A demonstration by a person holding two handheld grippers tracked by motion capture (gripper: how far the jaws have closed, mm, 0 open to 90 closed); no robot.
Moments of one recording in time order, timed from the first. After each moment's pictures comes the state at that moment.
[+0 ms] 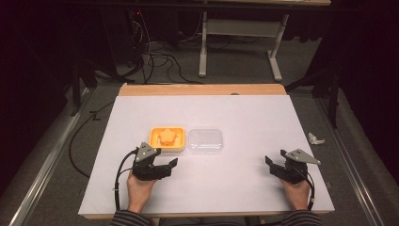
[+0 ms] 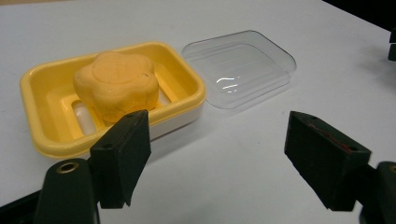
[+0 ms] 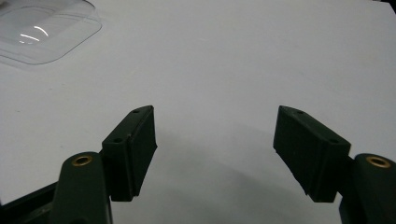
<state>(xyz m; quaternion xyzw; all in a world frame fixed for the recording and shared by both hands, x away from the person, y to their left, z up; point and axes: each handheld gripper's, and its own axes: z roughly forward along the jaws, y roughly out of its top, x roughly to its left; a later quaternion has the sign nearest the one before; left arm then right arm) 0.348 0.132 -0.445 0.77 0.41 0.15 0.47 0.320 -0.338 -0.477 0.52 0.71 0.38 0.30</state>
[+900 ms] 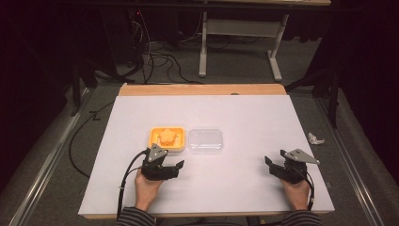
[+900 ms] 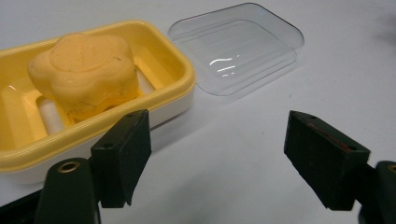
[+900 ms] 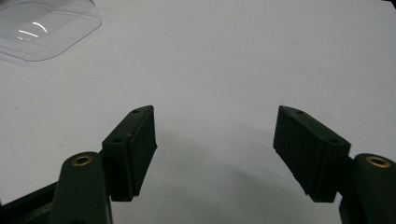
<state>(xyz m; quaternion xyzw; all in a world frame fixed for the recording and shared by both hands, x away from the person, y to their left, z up) 0.356 0.112 -0.463 0.79 0.39 0.15 0.44 0.321 -0.337 -0.478 0.52 0.71 0.38 0.29</state>
